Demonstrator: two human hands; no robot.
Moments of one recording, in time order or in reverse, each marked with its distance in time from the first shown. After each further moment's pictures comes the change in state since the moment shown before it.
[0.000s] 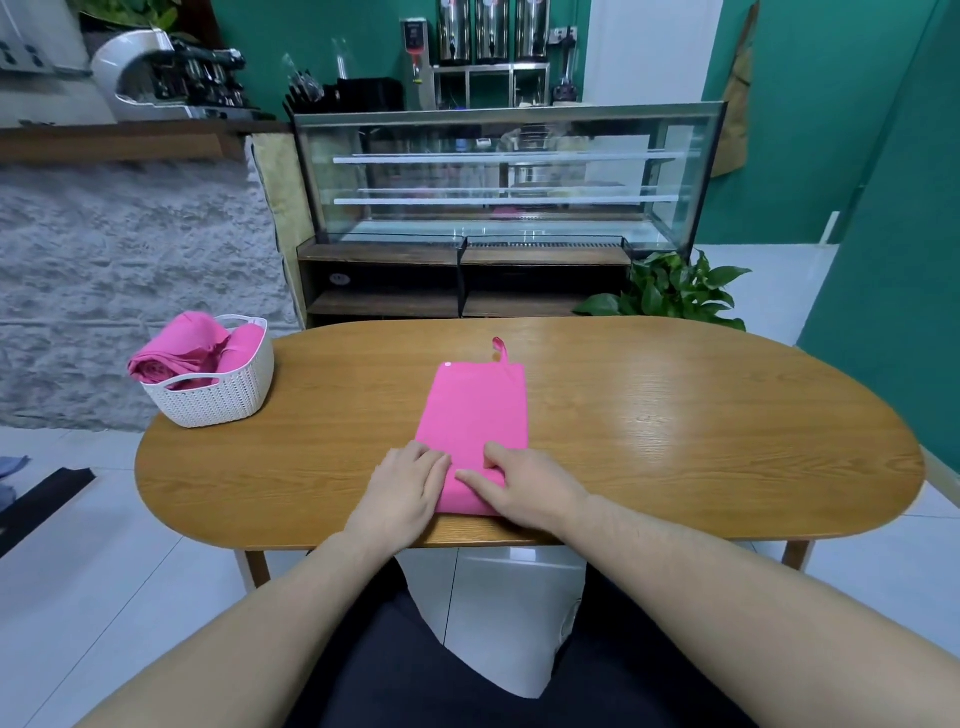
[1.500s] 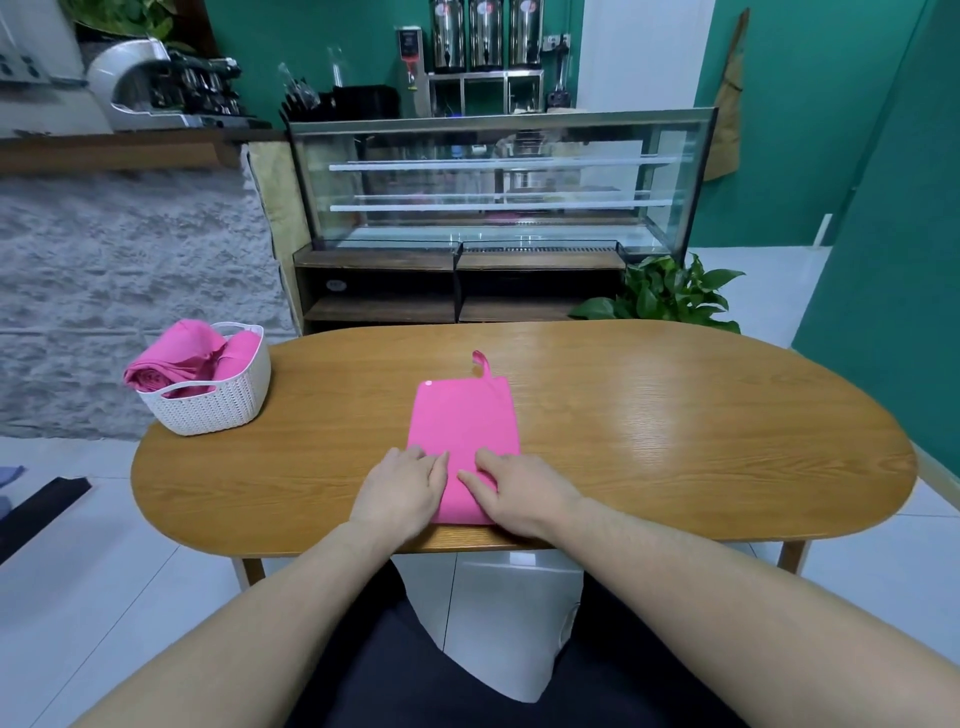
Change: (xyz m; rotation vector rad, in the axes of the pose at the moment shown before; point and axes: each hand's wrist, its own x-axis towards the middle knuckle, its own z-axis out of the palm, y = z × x) left_hand 0.008 0.025 -0.019 0.025 -0.067 -0.204; right_hand -0.001 -0.004 -0.002 -0.075 -0.057 -0.003
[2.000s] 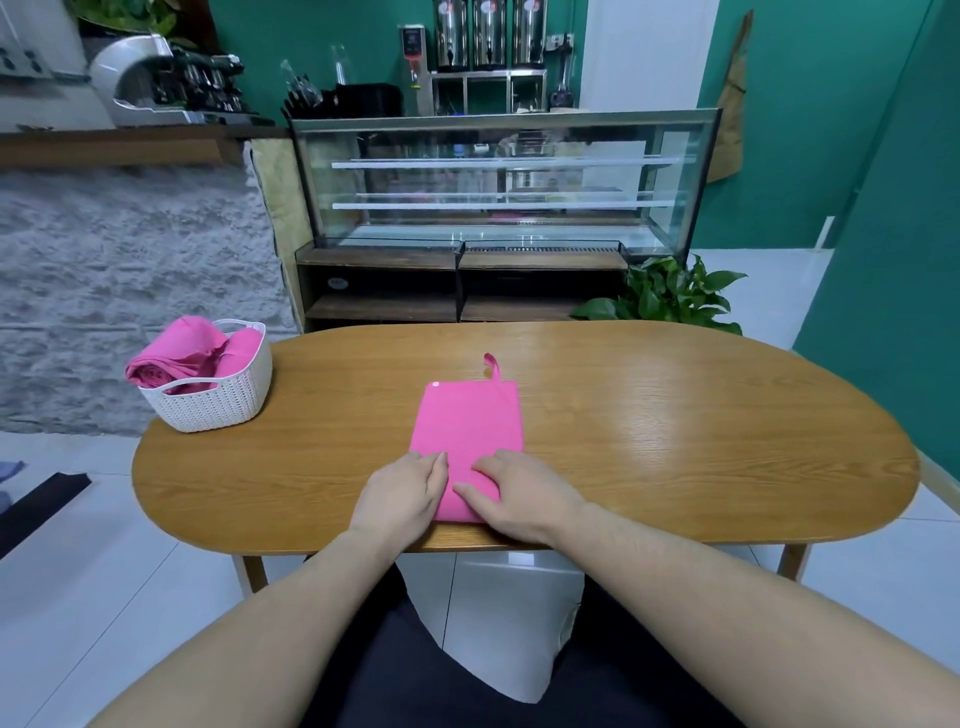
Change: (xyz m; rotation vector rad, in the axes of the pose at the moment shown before) left_hand -0.007 0.002 0.005 -0.063 0.085 0.022; right_hand -0.001 0.006 0.008 -0.012 0.010 -0.019
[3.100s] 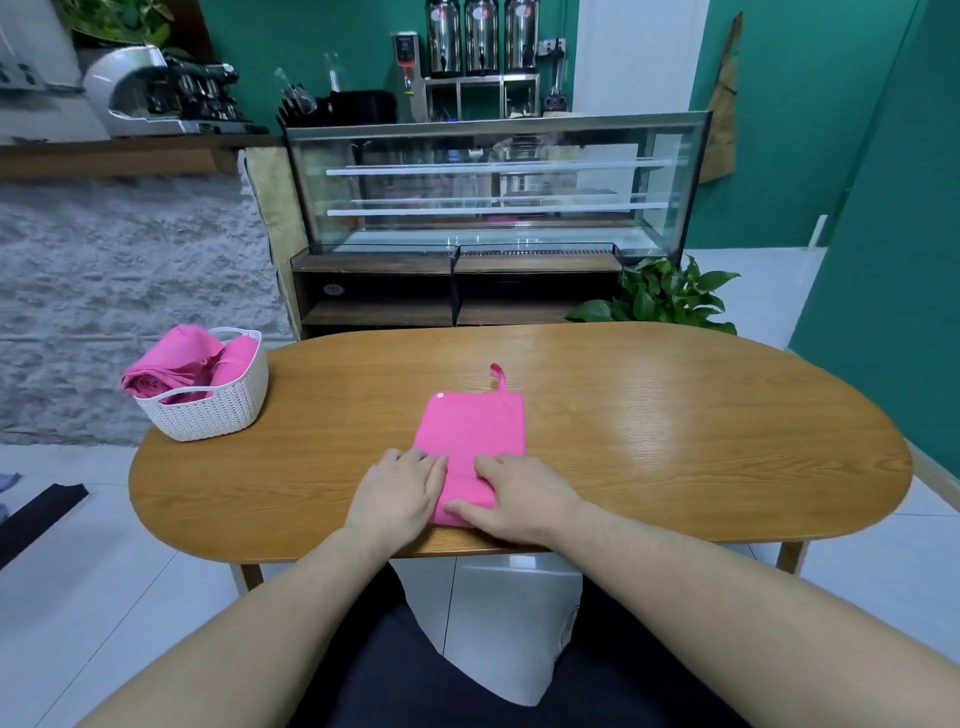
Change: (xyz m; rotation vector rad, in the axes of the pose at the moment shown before) left_hand 0.004 -0.003 -0.009 0.199 -0.069 0.092; right_hand -0.002 -0.005 -0.008 -0.130 0.034 -0.031
